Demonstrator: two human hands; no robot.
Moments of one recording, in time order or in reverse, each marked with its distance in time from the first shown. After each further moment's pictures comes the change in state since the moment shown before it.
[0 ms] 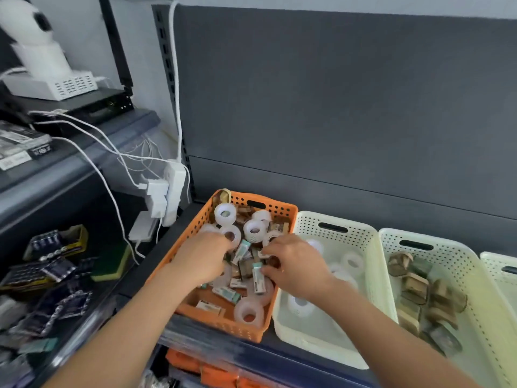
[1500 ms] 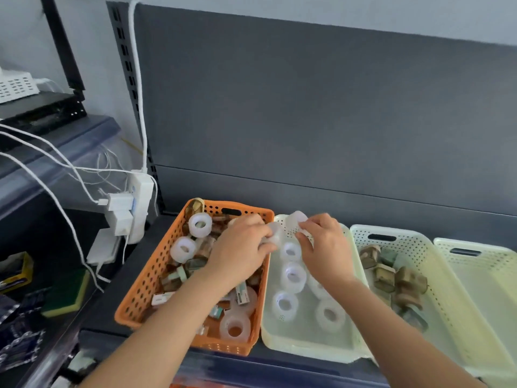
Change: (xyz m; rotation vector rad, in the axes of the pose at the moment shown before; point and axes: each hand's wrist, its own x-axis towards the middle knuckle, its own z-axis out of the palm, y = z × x) left_hand 0.037 0.064 -0.011 -0.477 0.426 0.299; right_hand -0.015 0.048 -0.010 0.047 0.562 0.397
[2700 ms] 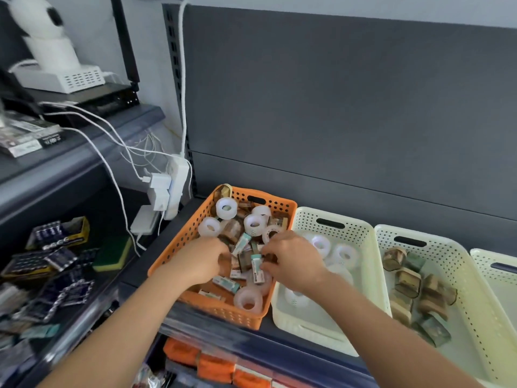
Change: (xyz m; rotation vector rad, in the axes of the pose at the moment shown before) left_hand -0.071 -0.054 -0.027 0.289 -0.463 -0.414; right_hand -0.020 -0.055 0.012 -0.101 -0.567 -0.418
